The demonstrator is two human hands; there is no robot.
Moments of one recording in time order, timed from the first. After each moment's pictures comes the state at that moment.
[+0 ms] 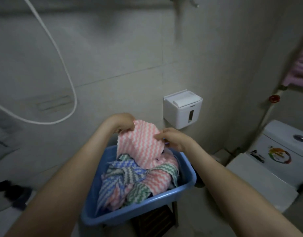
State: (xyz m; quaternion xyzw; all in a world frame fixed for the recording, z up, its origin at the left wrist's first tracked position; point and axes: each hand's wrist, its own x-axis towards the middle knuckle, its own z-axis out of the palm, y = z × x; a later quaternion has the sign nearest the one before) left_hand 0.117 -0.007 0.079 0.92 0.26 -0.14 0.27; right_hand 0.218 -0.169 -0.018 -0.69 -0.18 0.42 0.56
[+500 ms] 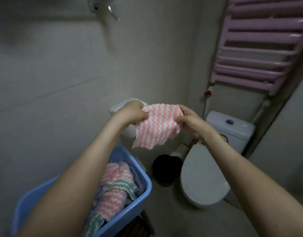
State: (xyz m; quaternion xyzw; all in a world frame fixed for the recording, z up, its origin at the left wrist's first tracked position) left_hand 0.224 -0.162 0.112 0.94 0.05 0.00 0.34; right_hand 0.287 -0.363 0.044 -0.69 -0.16 0.16 0.69
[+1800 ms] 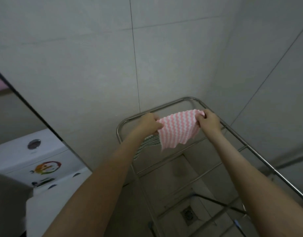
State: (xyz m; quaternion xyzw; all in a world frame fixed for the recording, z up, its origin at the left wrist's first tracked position) left_hand 0.339 -0.923 -0.057 0.79 -0.45 -0.30 0.29; right_hand 0.164 -1.055 -0.093 -0.71 0.53 -0.30 0.35
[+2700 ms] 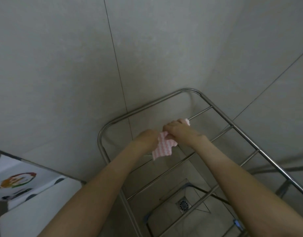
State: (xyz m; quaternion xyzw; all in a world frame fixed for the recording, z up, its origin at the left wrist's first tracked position) left_hand 0.356 -0.998 -0.155 0.76 -0.57 -0.32 -0.02; right_hand 0.234 -1.104 -0.180 -0.98 0.18 0.10 0.03
